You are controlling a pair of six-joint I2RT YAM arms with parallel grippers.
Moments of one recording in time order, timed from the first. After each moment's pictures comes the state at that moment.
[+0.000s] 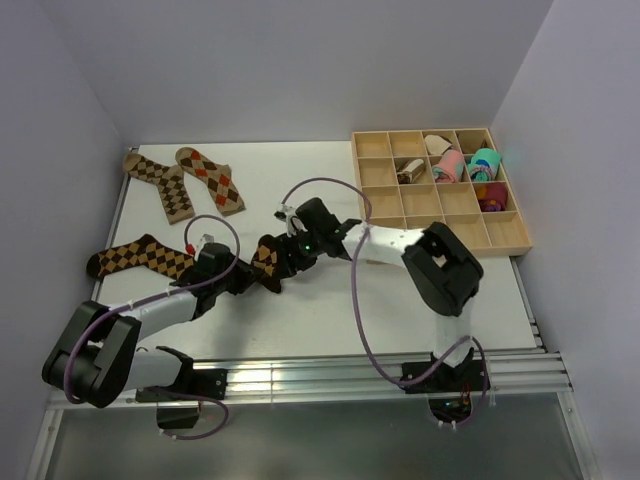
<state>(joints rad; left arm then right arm) -0.41 1.27 0.36 0.19 0.00 -1.23 0.76 1.95 1.24 -0.15 -0.52 0.33</state>
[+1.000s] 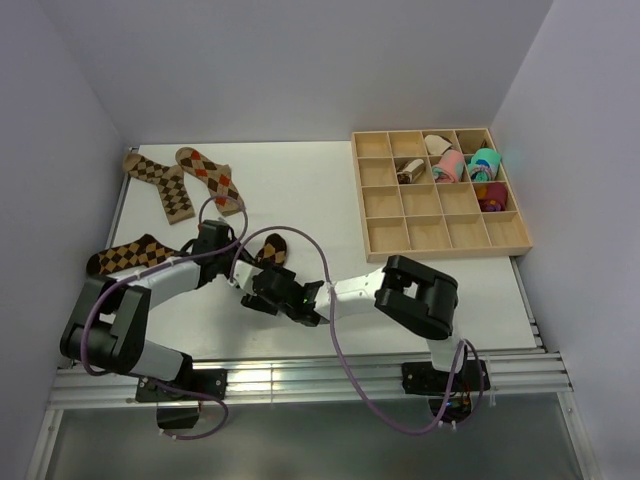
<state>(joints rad) -0.33 1.44 0.61 -0.07 0.21 -0.95 1.19 1.94 1.05 0.22 0.35 -0.24</state>
